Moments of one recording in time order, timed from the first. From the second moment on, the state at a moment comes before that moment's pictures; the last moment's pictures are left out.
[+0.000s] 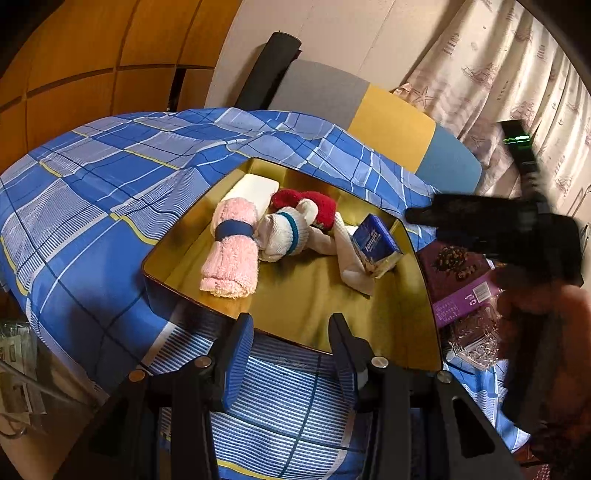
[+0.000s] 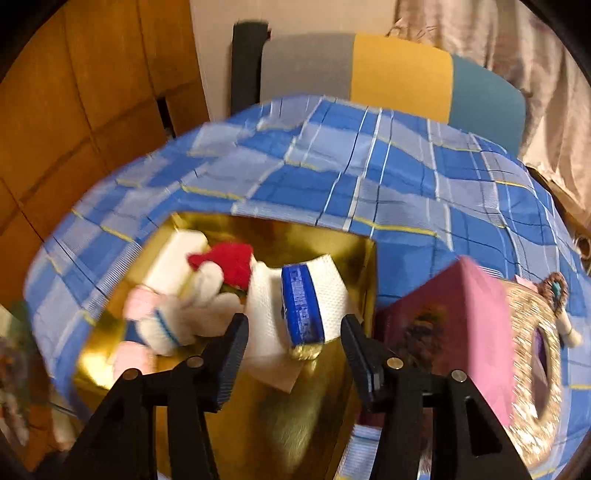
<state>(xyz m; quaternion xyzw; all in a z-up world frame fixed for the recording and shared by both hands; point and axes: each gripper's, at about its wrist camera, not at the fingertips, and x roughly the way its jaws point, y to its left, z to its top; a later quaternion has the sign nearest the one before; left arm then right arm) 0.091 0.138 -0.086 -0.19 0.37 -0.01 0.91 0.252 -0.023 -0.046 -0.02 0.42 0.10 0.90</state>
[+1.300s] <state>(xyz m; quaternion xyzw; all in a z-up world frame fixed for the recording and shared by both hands) 0.044 -0.011 -0.109 -0.06 0.42 -0.19 0.89 0.079 -0.359 -0.086 0.18 0.42 -0.10 0.88</state>
